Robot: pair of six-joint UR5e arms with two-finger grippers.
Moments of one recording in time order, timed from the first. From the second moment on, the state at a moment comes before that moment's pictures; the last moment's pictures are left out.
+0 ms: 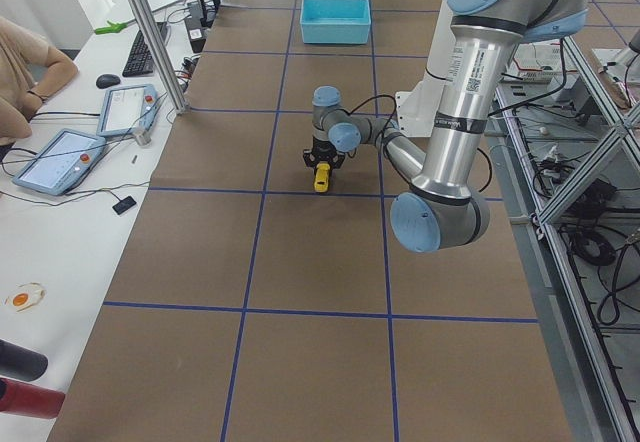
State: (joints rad) left arm -0.58 -1.84 -1.80 -1.75 -1.90 0.46; right arm 1.61 -1.69 1.69 -1.67 2.38 -0.11
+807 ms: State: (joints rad) left arm -0.58 -1.87 -1.78 -1.73 -1.87 0.46; right arm 1.61 -1.69 1.69 -1.67 2.38 -0.11
